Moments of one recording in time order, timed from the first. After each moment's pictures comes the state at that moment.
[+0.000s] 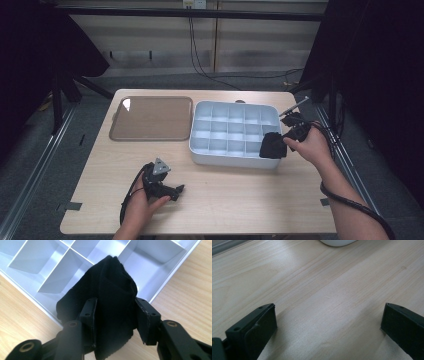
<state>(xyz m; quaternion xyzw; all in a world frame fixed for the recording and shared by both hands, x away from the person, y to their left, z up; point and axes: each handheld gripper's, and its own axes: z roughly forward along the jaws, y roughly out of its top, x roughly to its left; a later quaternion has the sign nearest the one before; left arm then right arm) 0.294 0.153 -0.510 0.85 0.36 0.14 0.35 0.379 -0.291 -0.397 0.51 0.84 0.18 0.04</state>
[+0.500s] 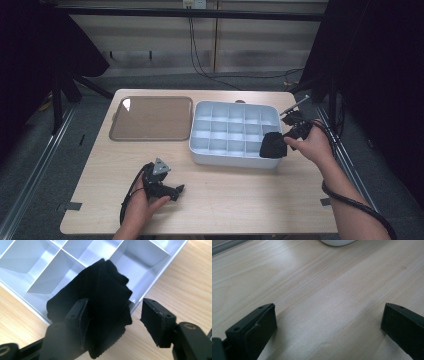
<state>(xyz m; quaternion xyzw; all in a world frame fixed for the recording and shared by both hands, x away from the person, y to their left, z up) 0.294 0.153 -0.510 0.85 0.36 0.14 0.35 0.379 -0.293 -0.393 0.50 0.84 0.17 0.07</state>
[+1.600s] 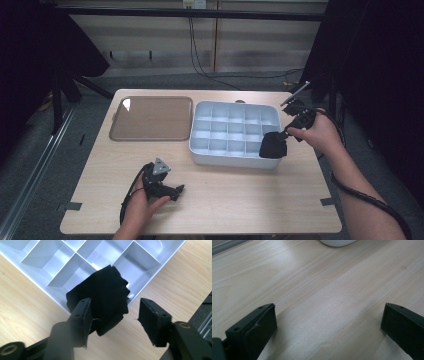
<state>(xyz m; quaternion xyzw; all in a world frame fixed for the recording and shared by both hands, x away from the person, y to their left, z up) 0.294 0.153 -0.510 0.85 0.36 0.14 0.35 0.380 -0.283 -0.343 0.48 0.87 0.13 0.06</state>
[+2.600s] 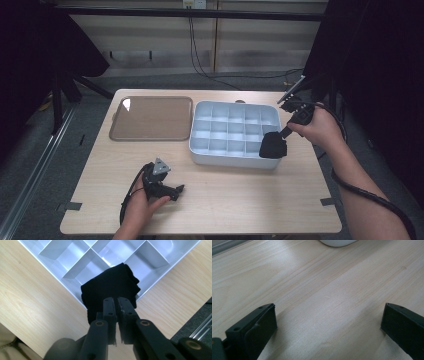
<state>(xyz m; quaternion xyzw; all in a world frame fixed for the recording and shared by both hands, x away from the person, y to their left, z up) 0.294 0.153 -0.510 0.85 0.36 0.14 0.35 0.381 -0.272 -0.325 0.45 0.88 0.11 0.03</state>
